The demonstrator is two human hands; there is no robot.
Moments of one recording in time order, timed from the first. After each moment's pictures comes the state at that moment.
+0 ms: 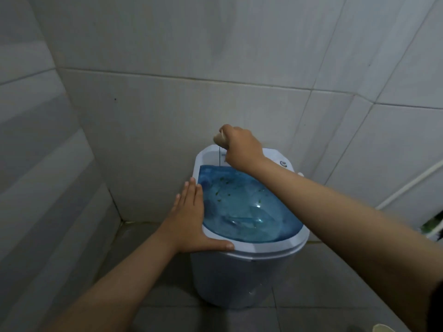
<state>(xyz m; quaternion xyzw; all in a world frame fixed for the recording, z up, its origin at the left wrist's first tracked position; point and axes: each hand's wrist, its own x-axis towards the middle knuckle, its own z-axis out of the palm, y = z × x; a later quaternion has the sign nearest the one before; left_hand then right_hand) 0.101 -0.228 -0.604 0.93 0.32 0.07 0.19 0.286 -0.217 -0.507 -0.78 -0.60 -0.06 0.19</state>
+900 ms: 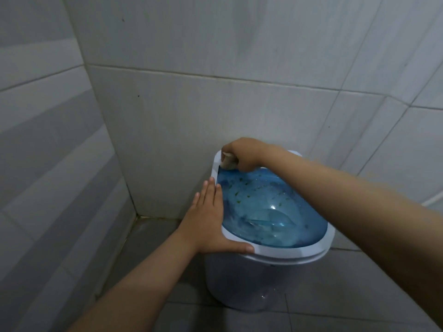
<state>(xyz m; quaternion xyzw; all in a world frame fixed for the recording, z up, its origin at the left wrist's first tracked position) 0.100 -0.229 -0.602 0.93 0.33 0.07 0.17 0.279 -0.183 -0.506 -0.69 -0.72 0.03 -0.05</state>
